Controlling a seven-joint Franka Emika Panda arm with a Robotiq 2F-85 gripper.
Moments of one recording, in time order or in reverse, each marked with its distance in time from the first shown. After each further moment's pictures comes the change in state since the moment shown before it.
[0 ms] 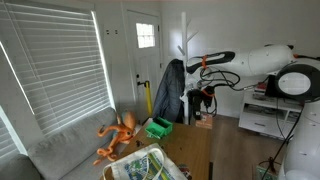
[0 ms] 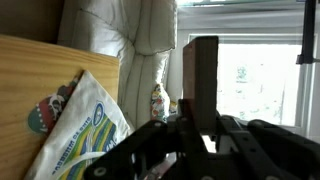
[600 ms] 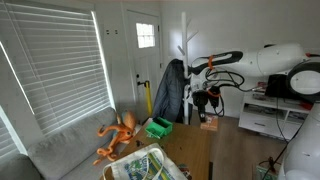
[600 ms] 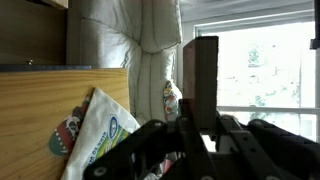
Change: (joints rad) arm 0.002 -0.081 -0.024 -0.102 -0.033 0.043 0.103
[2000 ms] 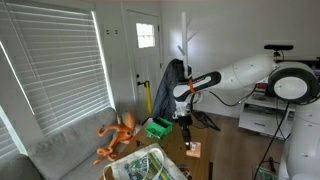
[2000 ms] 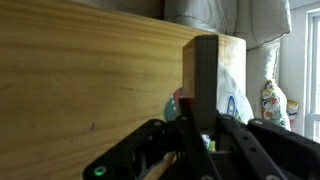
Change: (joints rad) arm 0.148 0.165 0.096 -0.047 -0.248 0.514 0.038
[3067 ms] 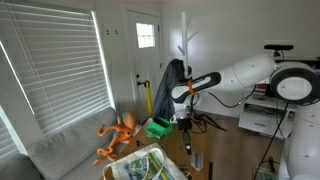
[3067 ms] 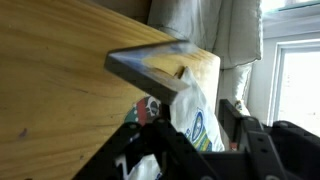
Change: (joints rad) arm 0.018 -0.008 0.026 -0.022 0.061 -0.062 -0.131
